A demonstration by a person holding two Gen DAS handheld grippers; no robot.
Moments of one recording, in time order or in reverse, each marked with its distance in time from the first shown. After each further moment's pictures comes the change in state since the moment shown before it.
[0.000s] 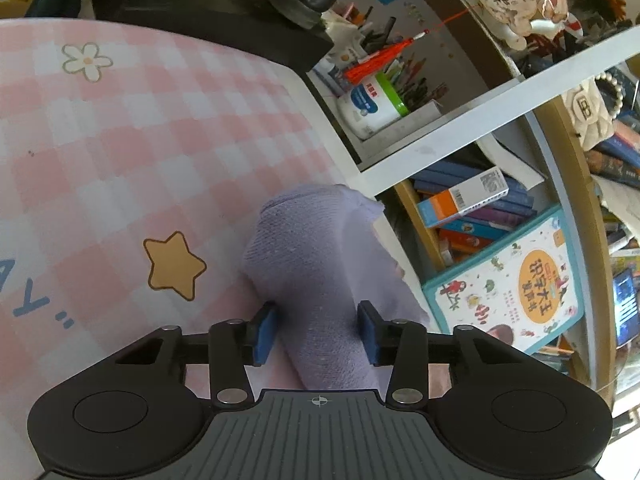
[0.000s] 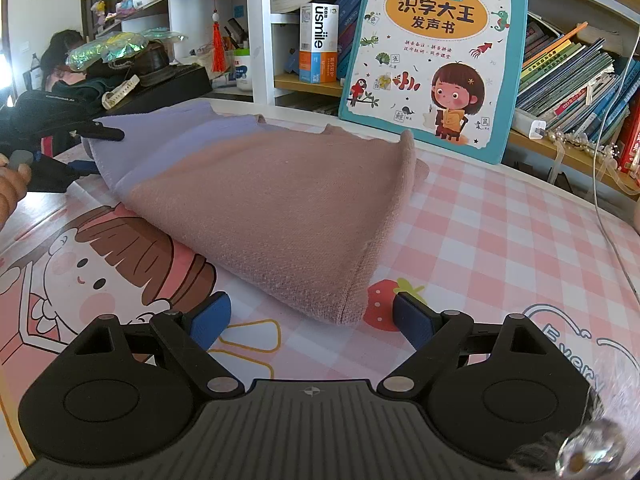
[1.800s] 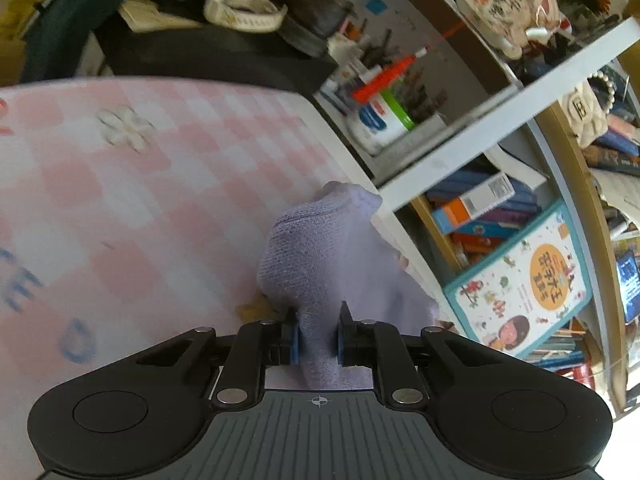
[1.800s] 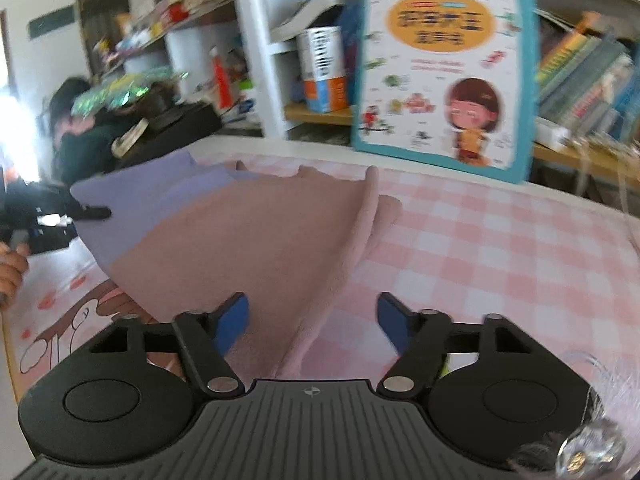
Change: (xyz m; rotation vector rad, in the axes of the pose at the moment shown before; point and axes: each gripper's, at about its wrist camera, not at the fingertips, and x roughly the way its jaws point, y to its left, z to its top) left arm -0.034 0.031 0.031 0.105 -0.017 0.011; right arm 0.016 -0.001 0.041 0.071 -0.039 0.119
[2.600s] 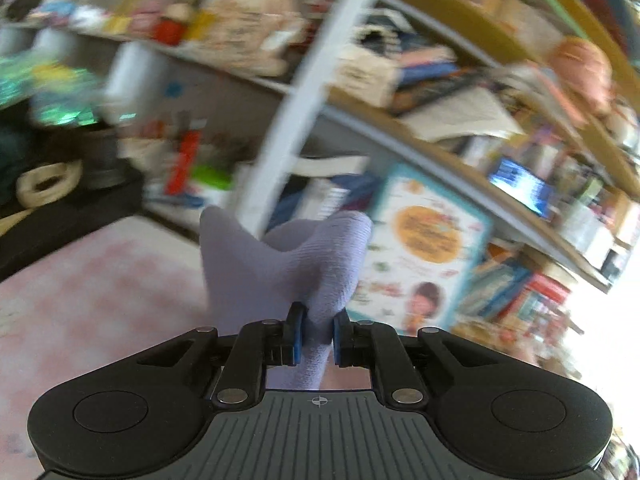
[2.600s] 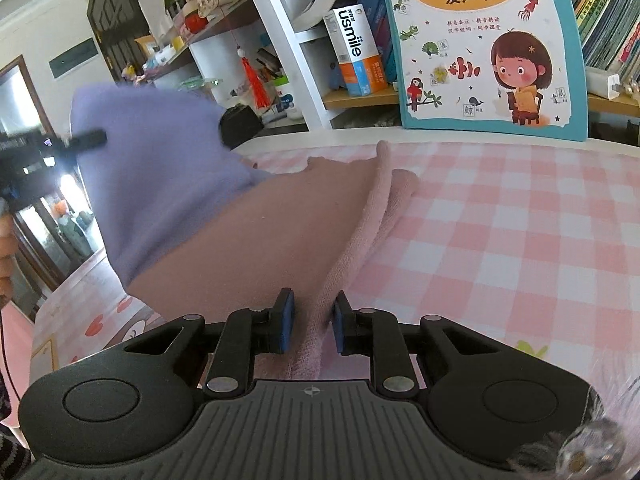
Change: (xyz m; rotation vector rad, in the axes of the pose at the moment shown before) left arm -0.042 -0.164 -0.038 0.549 -0.129 -0.213; right arm 0.021 -0.007 -0.004 0.147 0.002 0.181
